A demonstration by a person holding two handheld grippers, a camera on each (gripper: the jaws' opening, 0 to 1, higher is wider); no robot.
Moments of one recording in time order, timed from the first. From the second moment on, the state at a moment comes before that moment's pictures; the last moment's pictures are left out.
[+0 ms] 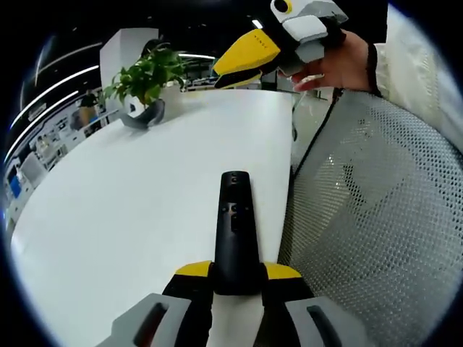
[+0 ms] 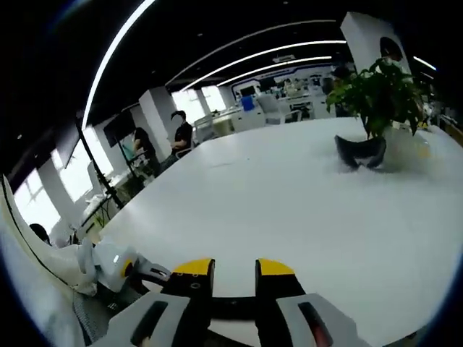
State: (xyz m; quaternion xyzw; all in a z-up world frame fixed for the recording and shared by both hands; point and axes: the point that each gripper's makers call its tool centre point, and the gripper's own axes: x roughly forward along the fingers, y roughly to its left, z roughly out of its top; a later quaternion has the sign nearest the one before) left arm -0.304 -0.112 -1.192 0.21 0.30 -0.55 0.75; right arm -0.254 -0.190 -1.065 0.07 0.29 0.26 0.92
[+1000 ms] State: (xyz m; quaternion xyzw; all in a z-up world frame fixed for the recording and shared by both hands) left arm -0.298 -0.106 -1.193 0.23 0.31 -0.56 0.73; right arm -0.227 -0.230 -1.052 -0.02 0.19 0.14 0.97
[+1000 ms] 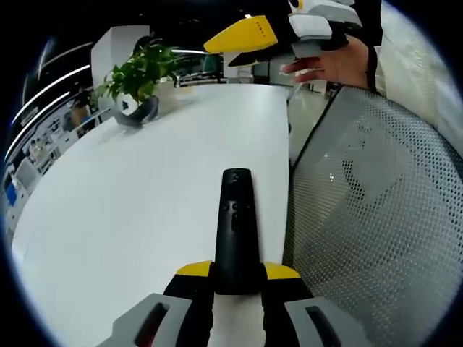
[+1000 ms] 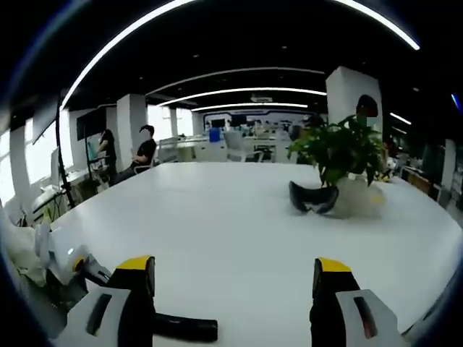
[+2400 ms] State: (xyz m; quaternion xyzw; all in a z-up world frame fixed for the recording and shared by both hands) left arm -0.181 -0.079 -1.193 0.31 0.31 -0.54 0.72; right arm -0.228 -0.228 -1.063 -0.03 0.22 0.15 0.96
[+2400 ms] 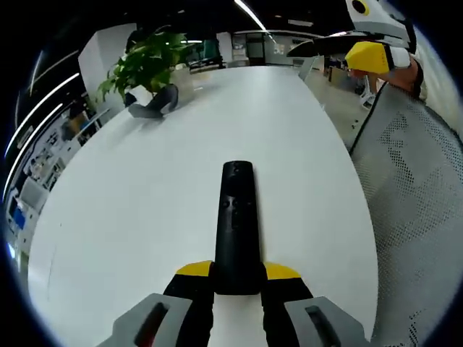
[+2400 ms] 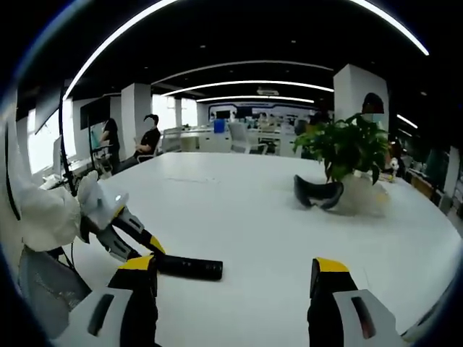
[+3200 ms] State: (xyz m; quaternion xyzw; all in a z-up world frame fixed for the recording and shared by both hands) left arm -0.104 -0.059 -1.192 0.36 0.32 -0.53 0.70; right arm -0.228 -0.228 -1.068 -0.03 0.23 0.15 0.96
